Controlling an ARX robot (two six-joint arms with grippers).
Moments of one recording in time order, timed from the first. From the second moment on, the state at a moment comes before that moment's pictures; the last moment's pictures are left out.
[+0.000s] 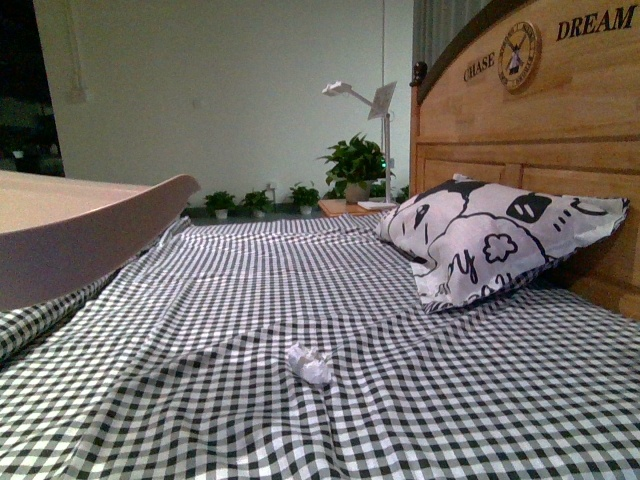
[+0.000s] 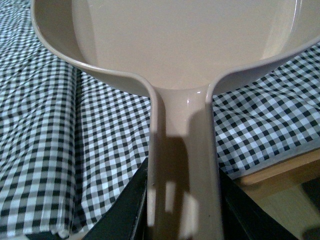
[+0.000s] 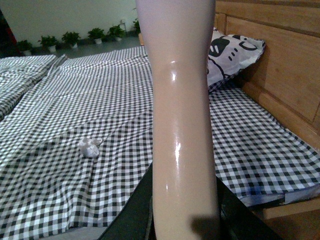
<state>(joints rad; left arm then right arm) 0.21 0.88 0.65 -0.14 0.38 0.38 0.34 0.50 0.53 -0.06 0.39 0.14</state>
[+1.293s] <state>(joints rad) 0.22 1.77 1.13 -0.22 0.64 0.82 0.34 0.50 0.53 -0.06 0.39 0.14</state>
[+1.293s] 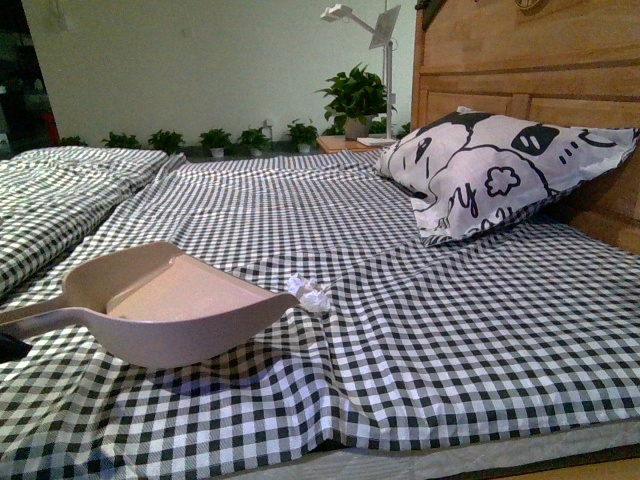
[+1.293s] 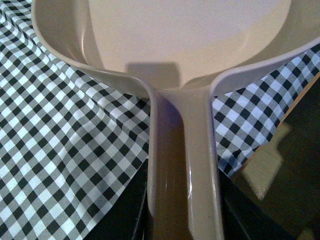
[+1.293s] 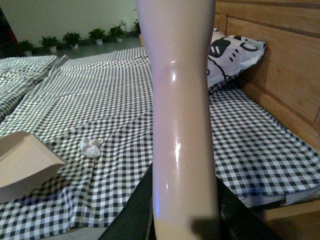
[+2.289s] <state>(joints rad) 0.10 1.98 1.22 -0.13 0.59 0.83 0.34 0.50 0.53 -0.06 0.39 0.14</state>
